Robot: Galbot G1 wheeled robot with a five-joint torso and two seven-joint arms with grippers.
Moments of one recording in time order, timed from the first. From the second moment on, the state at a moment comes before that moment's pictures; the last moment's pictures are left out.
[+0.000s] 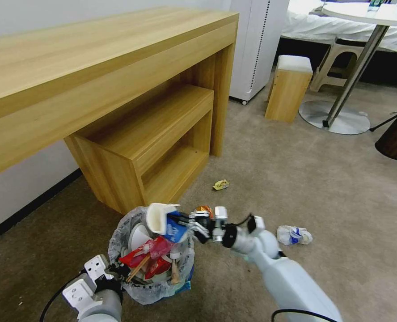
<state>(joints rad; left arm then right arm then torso) 1.77 -1.50 -0.43 -2.40 -0.67 0.48 -0.74 -0.91 1.28 0.00 1.49 0.76 0.18 -1.11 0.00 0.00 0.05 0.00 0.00</state>
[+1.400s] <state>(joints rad) 1.80 -1.47 -0.50 -2.46 -0.70 0.49 -0.74 -1.15 1.19 0.49 1.74 0.61 0.14 -0.58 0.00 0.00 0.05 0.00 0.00</state>
